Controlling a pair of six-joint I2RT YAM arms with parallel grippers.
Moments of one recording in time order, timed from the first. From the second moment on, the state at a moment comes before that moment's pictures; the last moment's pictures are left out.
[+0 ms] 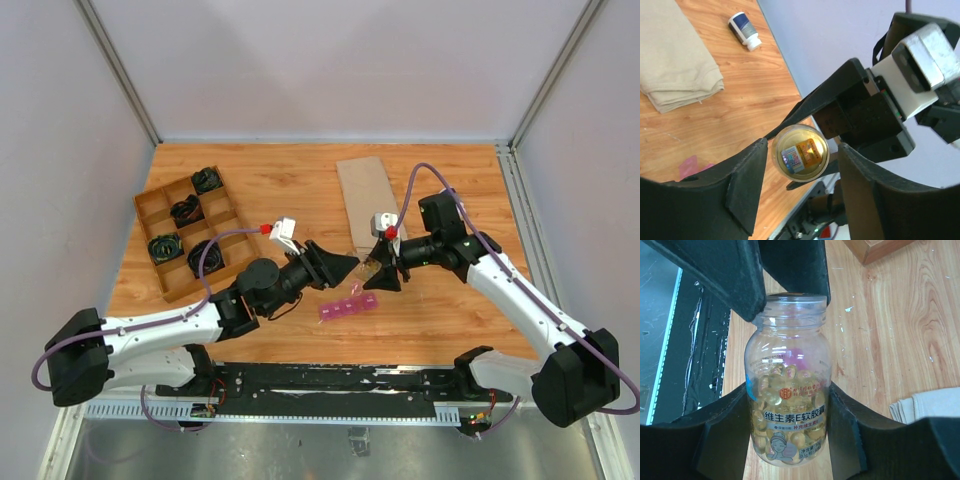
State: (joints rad) left arm -1.06 1.08 0.55 0.54 -0.27 -0.91; right arm 0.43 1.17 0.91 -0.56 -1.01 -0.66
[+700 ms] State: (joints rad) left arm -1.06 0.84 0.40 0.55 -0.21 -0.70; right arm 0.43 1.17 0.91 -0.56 -1.03 -0.66
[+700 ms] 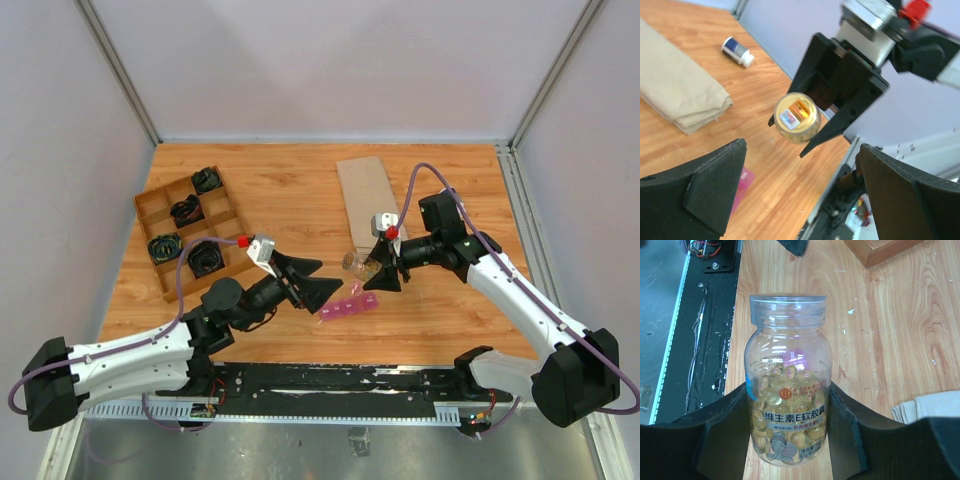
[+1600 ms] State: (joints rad) left arm -0.73 1.17 0.61 0.71 0.77 0.02; right arm 0.43 1.16 0.91 -0.58 -1.07 -0.71
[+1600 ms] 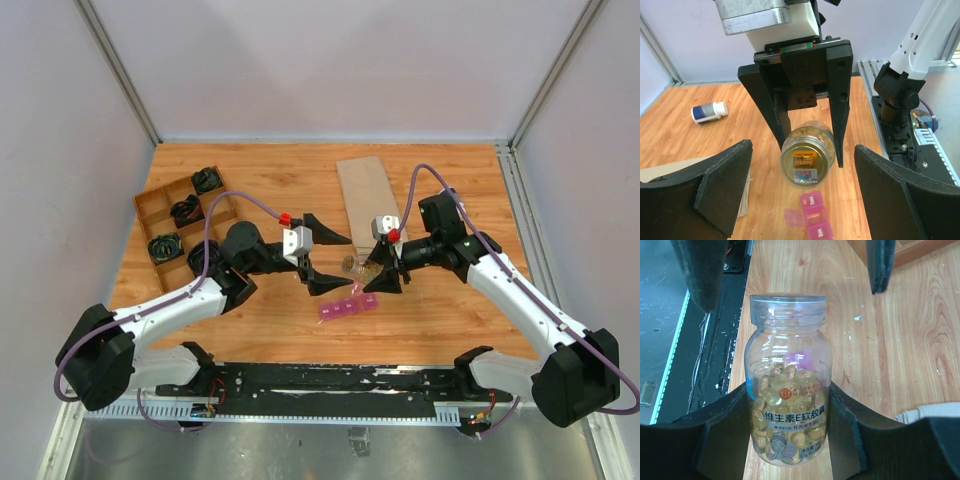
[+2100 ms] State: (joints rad) left arm -0.71 1.22 0.64 0.64 0.82 0.06; right arm 0.43 1.16 0.91 -0.58 -1.07 -0.71
